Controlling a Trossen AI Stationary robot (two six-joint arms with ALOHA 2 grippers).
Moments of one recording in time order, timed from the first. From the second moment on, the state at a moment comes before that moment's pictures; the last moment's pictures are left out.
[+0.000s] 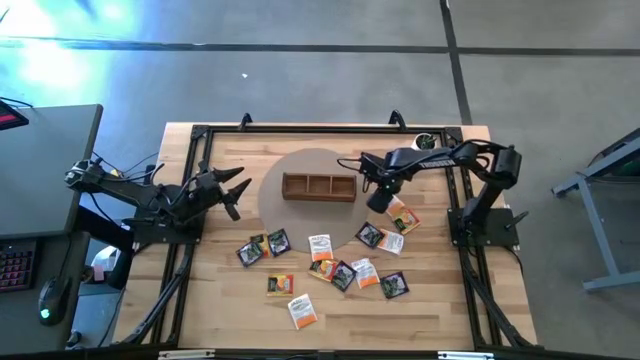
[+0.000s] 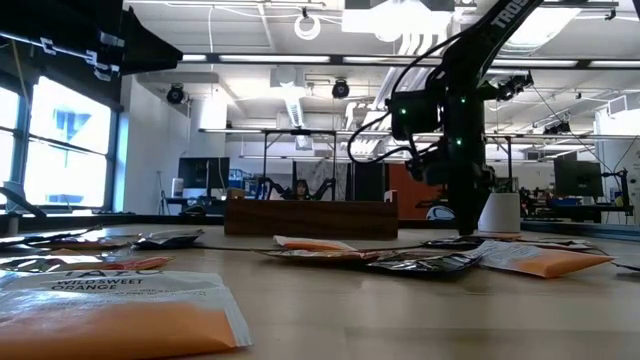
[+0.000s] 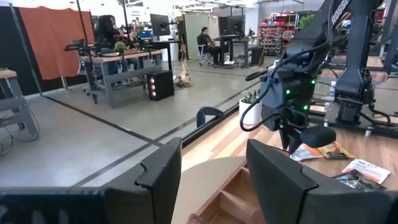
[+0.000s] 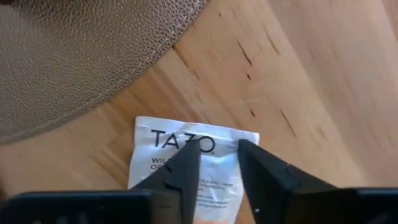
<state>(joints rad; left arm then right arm) -0.33 0.40 0.26 0.17 -0.95 0.04 -0.40 1.77 0.94 -0.72 0.05 0.28</state>
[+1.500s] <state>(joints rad) -0.33 0.40 0.26 0.15 -0.95 0.00 -0.40 1.66 0.93 -0.68 0.00 -0.28</state>
